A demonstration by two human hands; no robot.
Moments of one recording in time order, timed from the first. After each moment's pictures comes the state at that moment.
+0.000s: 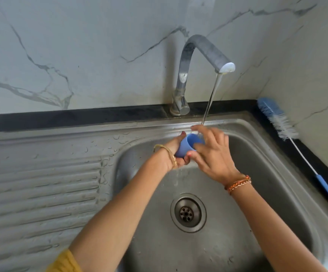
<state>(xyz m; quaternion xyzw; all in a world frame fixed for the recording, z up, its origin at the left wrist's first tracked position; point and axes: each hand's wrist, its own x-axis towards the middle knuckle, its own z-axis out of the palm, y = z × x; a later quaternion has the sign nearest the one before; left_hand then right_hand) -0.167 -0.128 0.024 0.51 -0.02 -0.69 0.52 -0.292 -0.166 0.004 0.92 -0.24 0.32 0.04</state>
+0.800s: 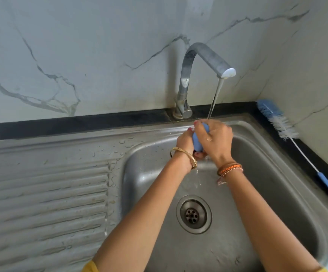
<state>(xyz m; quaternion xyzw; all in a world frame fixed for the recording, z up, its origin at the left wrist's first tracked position) -0.189 -0.134 0.043 0.46 -0.04 -0.64 0.61 -0.254 -0.165 0.039 0.76 -0.39 0.48 -0.17</state>
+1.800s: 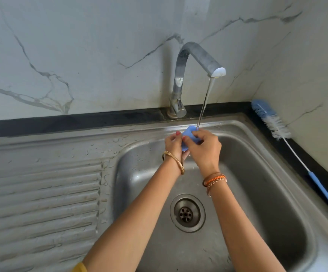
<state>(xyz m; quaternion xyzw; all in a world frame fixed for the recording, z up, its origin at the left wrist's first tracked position) -0.190 -0.130 0.022 0.47 -0.01 -0.56 0.68 -0.255 -0.144 0.027 0.67 -0.54 0.40 -0.32</state>
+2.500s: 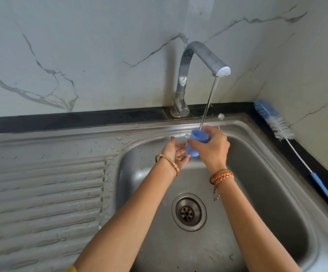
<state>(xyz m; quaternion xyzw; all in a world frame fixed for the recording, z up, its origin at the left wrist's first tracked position) -0.175 -0.111 0.018 0.48 0.00 -0.64 0.60 -0.266 -0.138 0.038 0.66 -0.54 0.42 -0.31</state>
